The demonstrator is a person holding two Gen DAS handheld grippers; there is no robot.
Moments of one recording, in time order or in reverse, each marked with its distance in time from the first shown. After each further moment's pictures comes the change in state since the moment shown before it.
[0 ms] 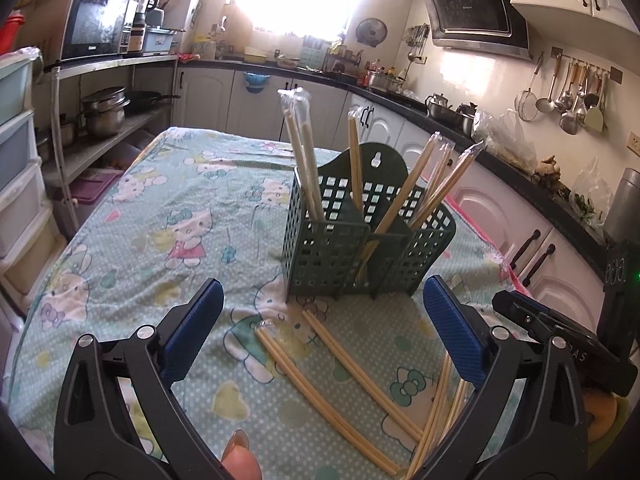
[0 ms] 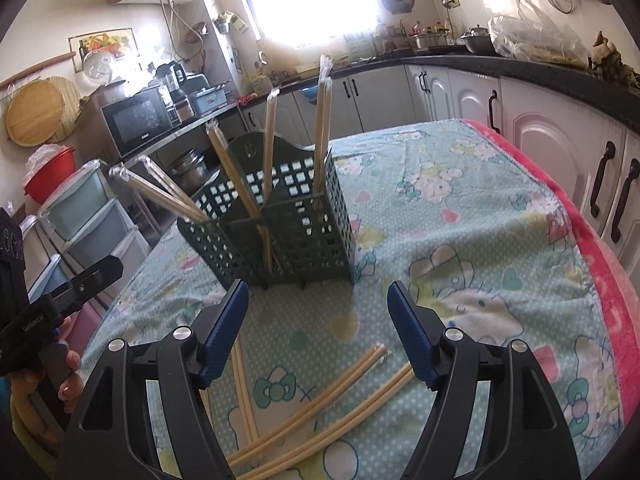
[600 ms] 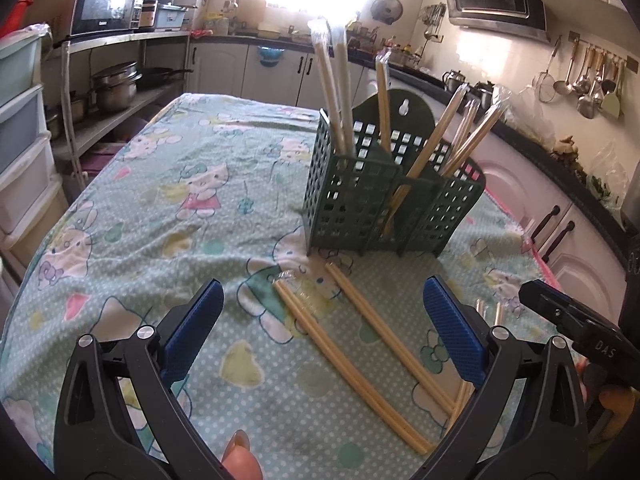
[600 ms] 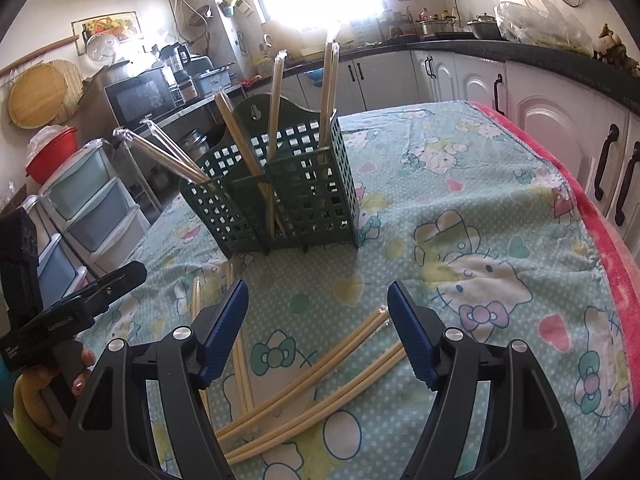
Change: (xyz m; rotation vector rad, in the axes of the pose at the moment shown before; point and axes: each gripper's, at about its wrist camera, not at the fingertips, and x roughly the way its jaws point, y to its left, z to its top) left arm 0.018 0.014 -0.033 -0.021 0.089 0.047; right arm 0.004 0.003 -0.025 -0.018 0.058 0.005
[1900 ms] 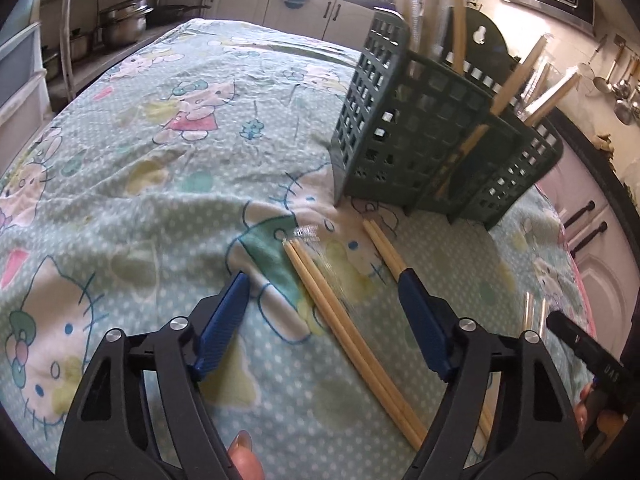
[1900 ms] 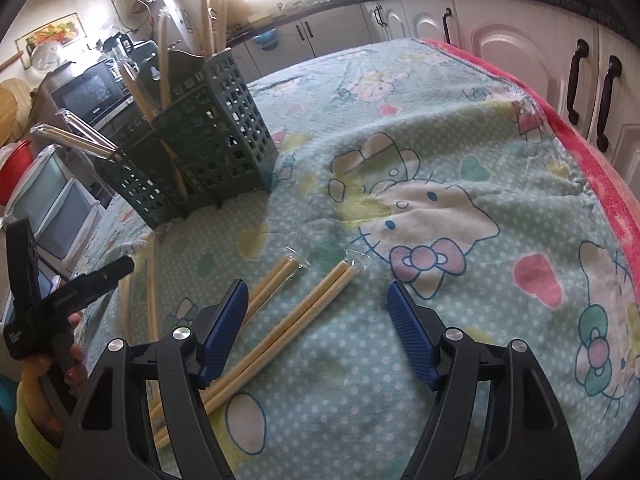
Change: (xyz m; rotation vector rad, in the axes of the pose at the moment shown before) left arm 0.076 0.025 -0.010 -0.108 0.189 0.025; right arm 0.031 -0.057 -0.022 0.142 0.144 -0.102
